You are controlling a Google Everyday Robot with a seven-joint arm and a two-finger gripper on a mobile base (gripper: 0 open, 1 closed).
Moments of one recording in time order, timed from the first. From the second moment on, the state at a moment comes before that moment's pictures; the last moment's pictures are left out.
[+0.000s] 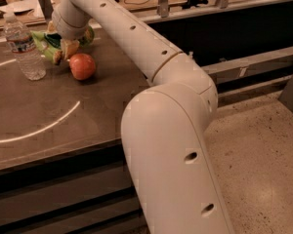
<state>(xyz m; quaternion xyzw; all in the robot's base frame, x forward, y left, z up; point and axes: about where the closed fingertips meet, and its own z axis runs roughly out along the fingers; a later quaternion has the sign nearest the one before) 0.768 0.277 0.893 -0.87 0.32 -0.05 0.36</state>
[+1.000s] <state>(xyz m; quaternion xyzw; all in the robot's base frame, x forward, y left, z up) 0.777 0.274 0.900 -0.87 0.33 -0.06 0.37</state>
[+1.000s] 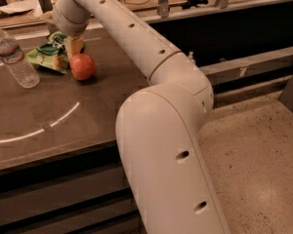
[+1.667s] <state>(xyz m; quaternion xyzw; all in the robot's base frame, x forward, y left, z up) 0.791 0.268 0.916 -0.85 0.34 -0.05 0.39</state>
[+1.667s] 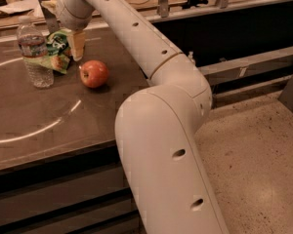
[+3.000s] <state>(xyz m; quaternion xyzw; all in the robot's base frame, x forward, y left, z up) 0.781 0.207 0.958 -0.85 0.34 -0.09 0.39</state>
